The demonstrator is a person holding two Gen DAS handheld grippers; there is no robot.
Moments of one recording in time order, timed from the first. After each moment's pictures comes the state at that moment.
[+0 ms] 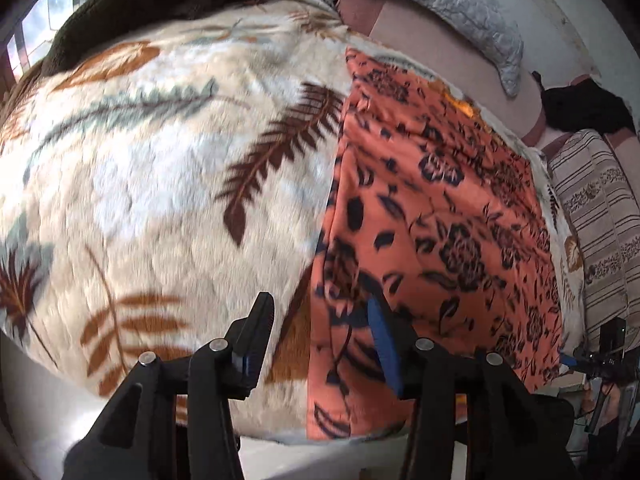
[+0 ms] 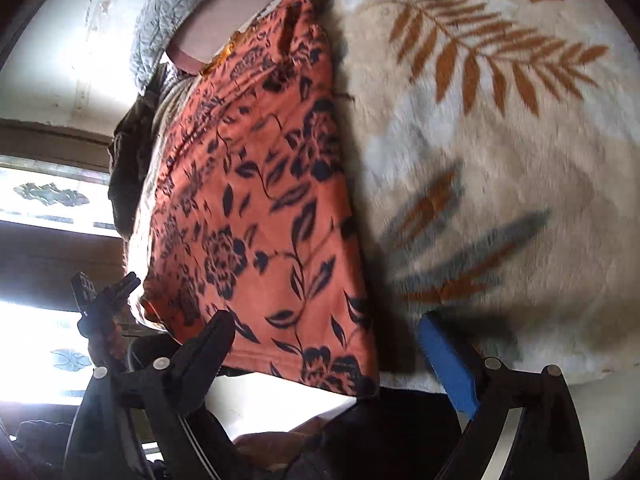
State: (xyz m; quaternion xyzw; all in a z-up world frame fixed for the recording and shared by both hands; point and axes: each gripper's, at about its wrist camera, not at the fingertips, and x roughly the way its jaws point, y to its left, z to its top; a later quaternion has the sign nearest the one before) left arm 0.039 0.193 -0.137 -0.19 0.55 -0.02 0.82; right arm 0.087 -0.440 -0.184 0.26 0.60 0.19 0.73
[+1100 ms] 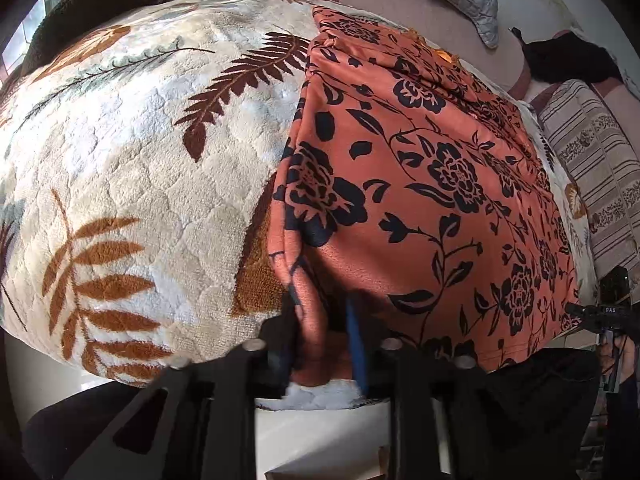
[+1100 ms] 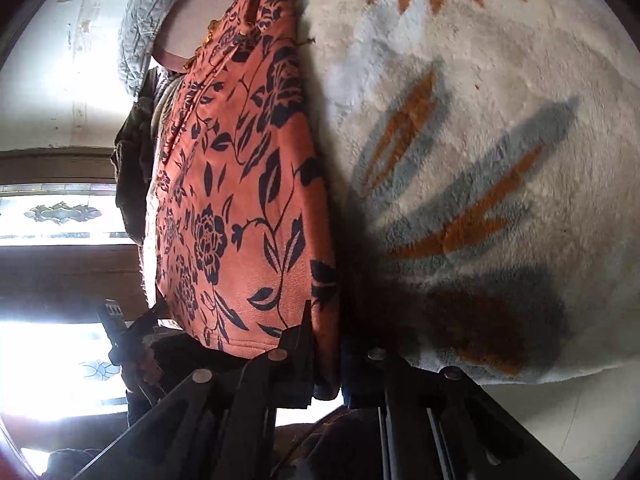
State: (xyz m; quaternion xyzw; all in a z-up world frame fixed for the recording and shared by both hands) left arm 0.018 0.165 -0.154 -0.14 0.56 -0.05 0.82; right arm 0.083 -0.446 -0.215 0.32 0.62 0.20 0.69
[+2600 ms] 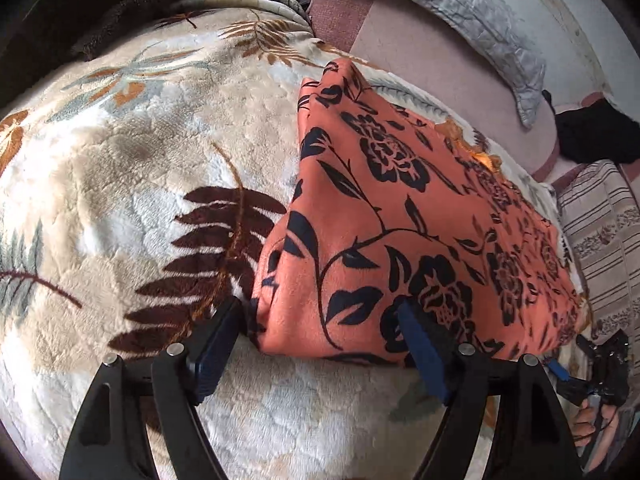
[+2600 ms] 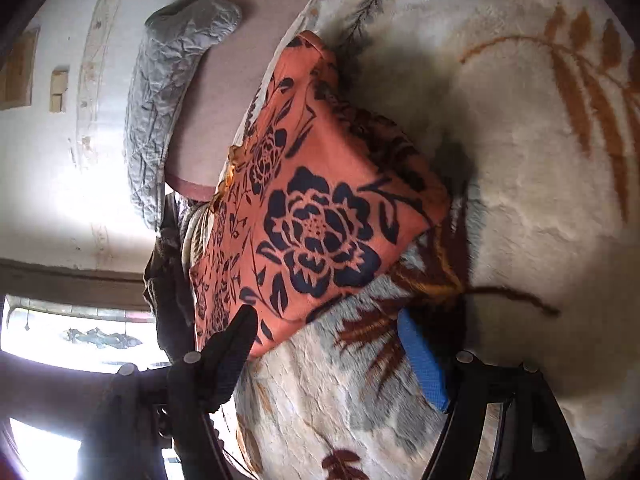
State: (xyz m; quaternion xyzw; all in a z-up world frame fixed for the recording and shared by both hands) left arm 0.235 0.161 -0.166 -0.18 0.50 -0.02 0.85; right arm 0.238 -0.389 -0.192 0.46 0.47 0.12 0.74
